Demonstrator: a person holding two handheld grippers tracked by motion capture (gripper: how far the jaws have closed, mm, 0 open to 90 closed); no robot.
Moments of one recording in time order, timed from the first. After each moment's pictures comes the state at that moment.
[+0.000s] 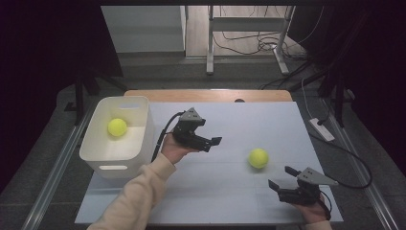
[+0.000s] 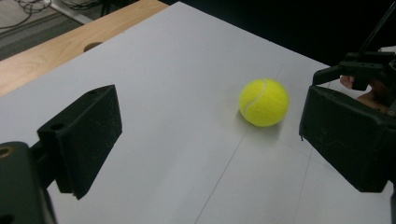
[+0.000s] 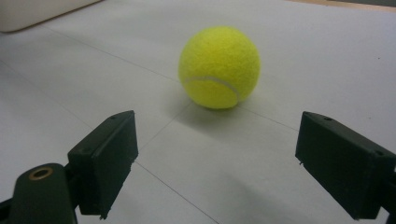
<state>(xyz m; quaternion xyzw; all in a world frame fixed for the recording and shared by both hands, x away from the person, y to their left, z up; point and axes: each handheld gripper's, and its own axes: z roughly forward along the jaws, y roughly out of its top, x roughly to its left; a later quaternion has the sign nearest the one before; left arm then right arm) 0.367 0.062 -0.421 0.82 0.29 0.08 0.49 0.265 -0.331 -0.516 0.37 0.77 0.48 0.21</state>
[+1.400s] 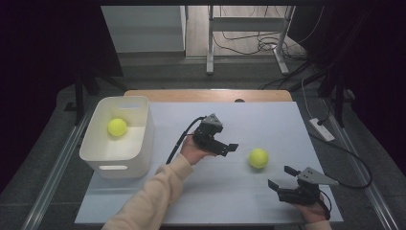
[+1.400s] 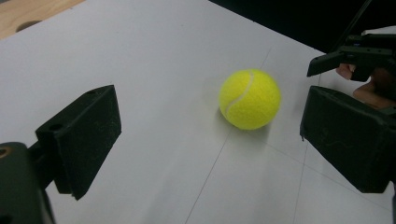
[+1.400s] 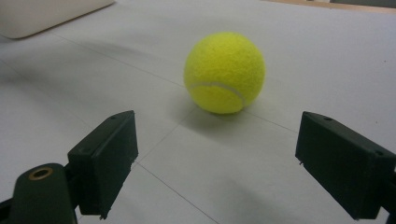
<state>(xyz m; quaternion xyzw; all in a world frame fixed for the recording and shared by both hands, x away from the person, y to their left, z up) 0.384 0.007 -0.449 0.84 0.27 0.04 0.47 0.265 -0.330 -0.514 0.37 0.77 0.49 0.21</state>
